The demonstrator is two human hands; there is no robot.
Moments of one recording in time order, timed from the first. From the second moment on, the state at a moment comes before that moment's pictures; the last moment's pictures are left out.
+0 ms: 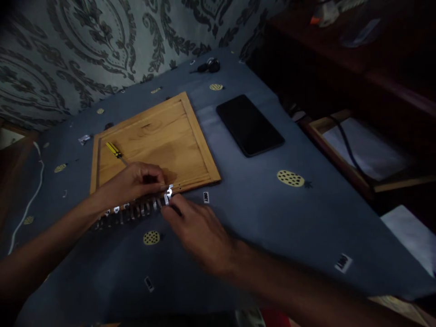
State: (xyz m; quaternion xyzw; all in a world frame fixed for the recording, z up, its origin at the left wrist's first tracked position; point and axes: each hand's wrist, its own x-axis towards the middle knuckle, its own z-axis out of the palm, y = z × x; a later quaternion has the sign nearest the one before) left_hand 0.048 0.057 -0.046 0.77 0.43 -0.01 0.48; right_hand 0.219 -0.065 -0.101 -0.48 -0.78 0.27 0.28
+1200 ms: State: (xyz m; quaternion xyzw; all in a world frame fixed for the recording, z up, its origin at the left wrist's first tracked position) left_hand 0.048 0.058 -0.053 0.77 0.43 0.00 0.46; right_hand 0.222 -0.064 -0.106 -0.43 -0.77 0.23 0.41
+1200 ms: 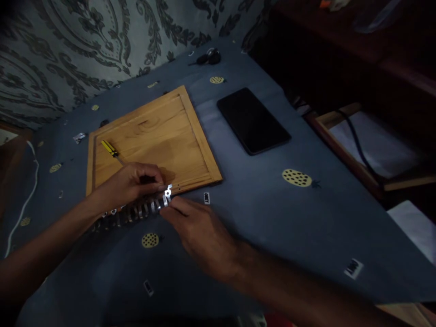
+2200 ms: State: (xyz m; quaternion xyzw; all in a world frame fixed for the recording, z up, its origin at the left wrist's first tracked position) left_hand 0.045 0.057 -0.054 0.81 0.41 0.01 0.41; right_hand 0.244 -0.057 -0.105 -0.47 -0.83 0.07 0.31
